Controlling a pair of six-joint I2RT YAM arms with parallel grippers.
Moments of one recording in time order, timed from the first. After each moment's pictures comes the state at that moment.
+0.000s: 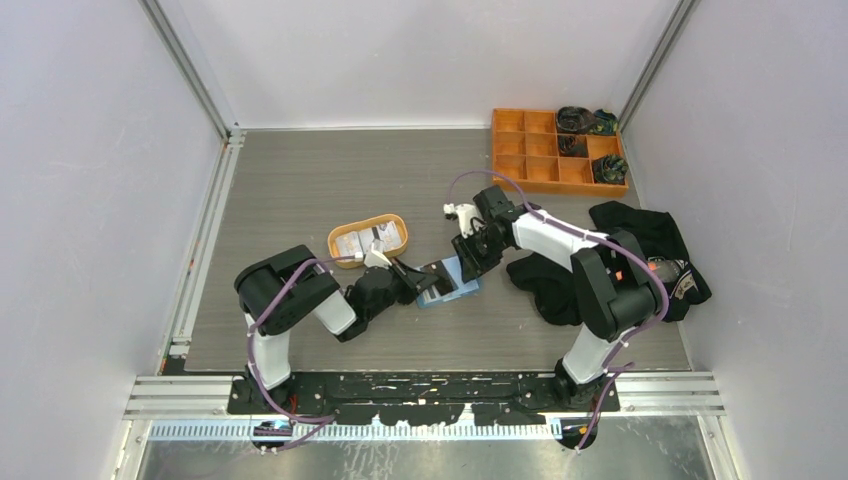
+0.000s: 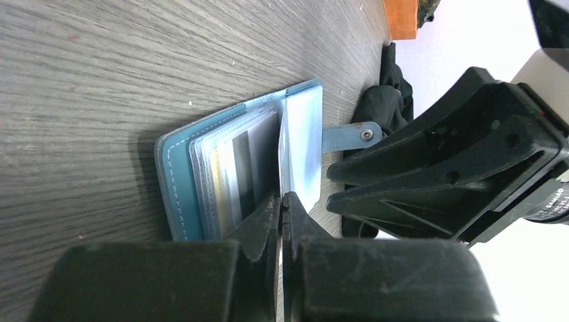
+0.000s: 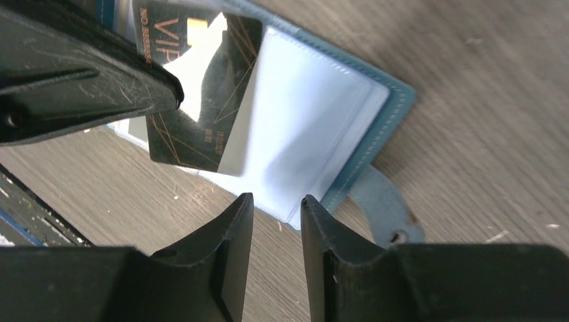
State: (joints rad) left arm -0.86 1.91 0.44 1.14 -0.12 -1.34; right arm 0.45 1.71 1.05 -0.58 -0.40 -0.17
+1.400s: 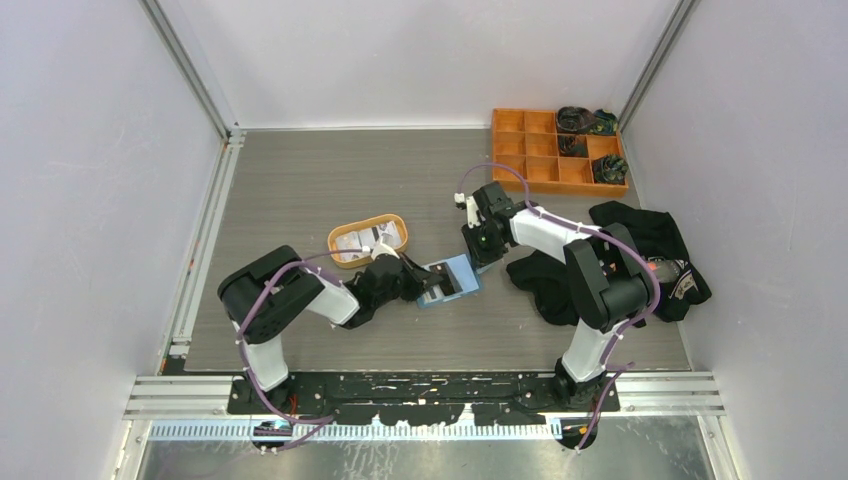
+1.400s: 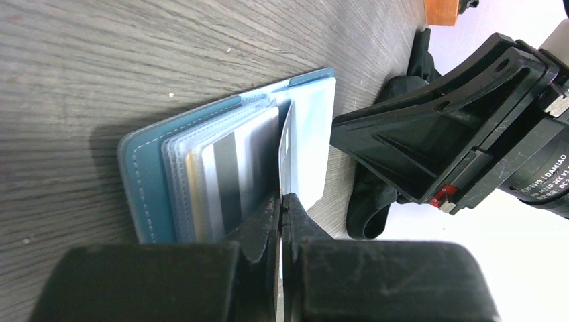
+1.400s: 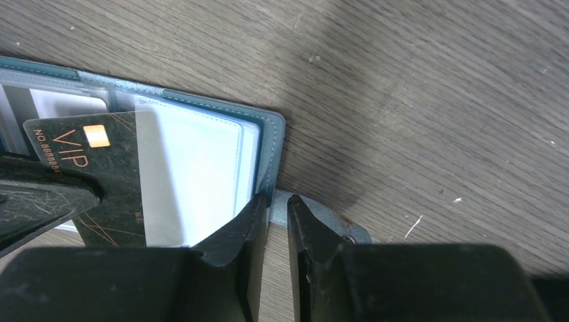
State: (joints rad) left arm -0.85 1.82 0.55 0.80 -0.06 -1.38; right arm 0.43 1.76 1.07 -0.50 -0.17 0.02
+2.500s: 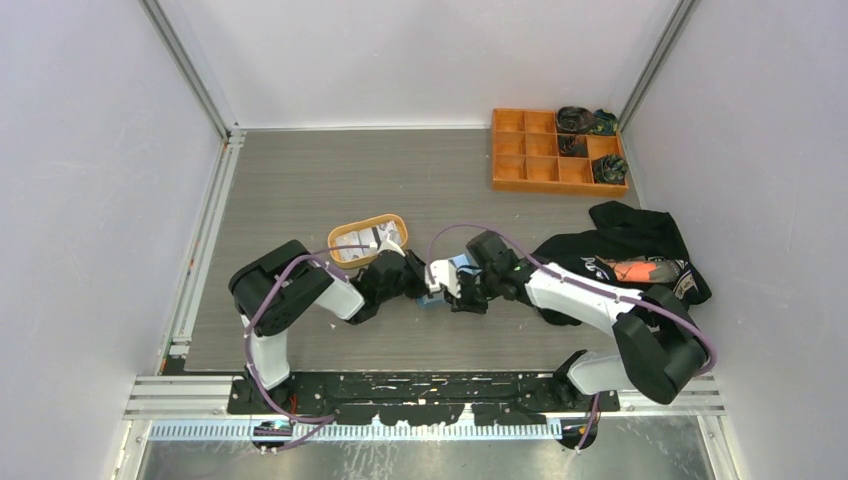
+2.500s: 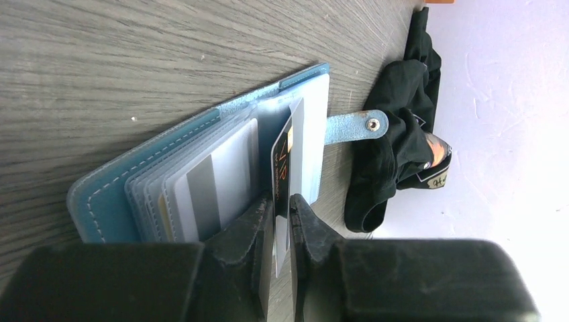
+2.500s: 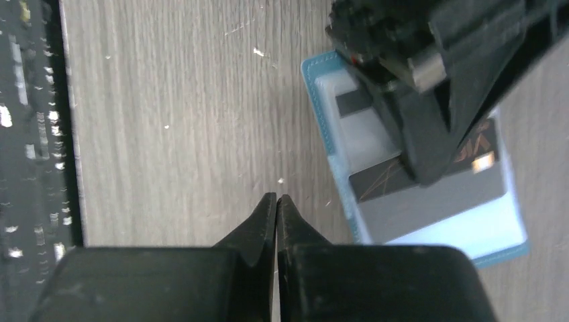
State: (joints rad) left arm -0.83 1.88 0.61 0.83 0.02 -1.35; right arm 0.64 1.34 0.69 -0.36 -0.57 -0.69
